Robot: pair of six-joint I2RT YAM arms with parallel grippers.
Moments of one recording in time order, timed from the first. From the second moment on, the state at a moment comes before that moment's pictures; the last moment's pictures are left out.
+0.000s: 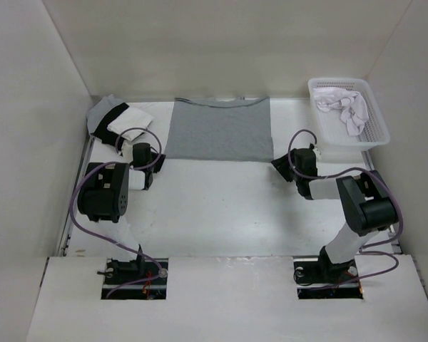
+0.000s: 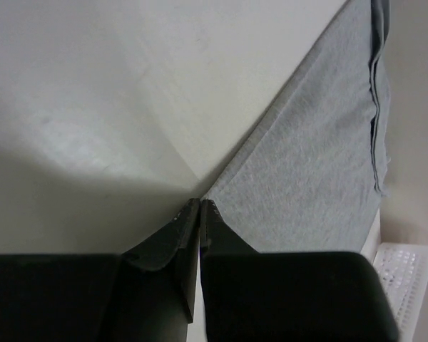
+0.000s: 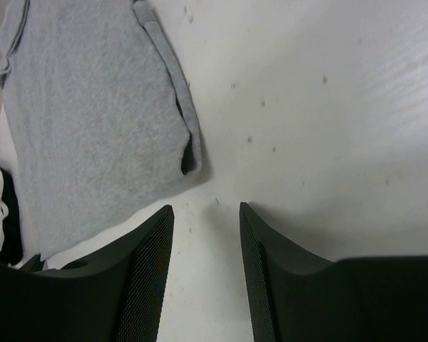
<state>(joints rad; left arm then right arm) -0.06 1.86 0.75 0.55 -0.07 -1.16 0.21 1.68 0.62 0.51 0.05 1.00</state>
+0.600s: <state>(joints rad) -0.03 1.75 0.57 0.64 -0.04 -1.17 0.28 1.75 0.59 0.66 0.12 1.09</state>
